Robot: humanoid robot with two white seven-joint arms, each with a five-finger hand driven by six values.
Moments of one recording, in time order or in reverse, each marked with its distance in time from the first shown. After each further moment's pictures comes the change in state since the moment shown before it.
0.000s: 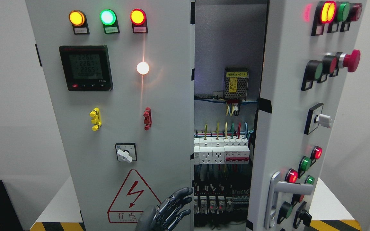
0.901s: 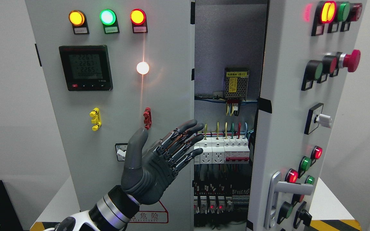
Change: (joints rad) left arm -0.432 0.046 -0.083 -0.018 0.416 0.055 -0.002; right arm 0.000 0.000 0.000 0.000 0.000 0.000 0.000
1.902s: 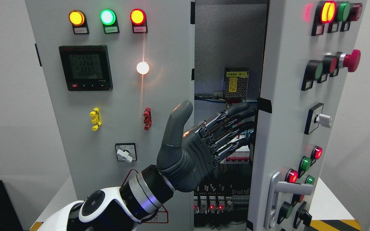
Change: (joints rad) left arm -0.173 -0.136 -0.094 0.004 0.080 0.063 0.004; right arm 0.000 0.000 0.000 0.000 0.000 0.000 0.000
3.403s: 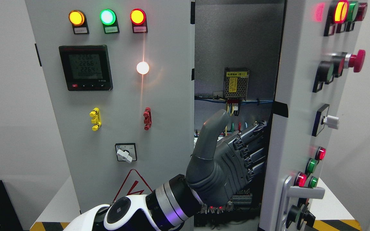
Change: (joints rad) left arm -0.027 -0.090 -0.067 -0.004 -0.005 -0.004 -0.003; right arm 0.000 0.000 0.000 0.000 0.000 0.000 0.001
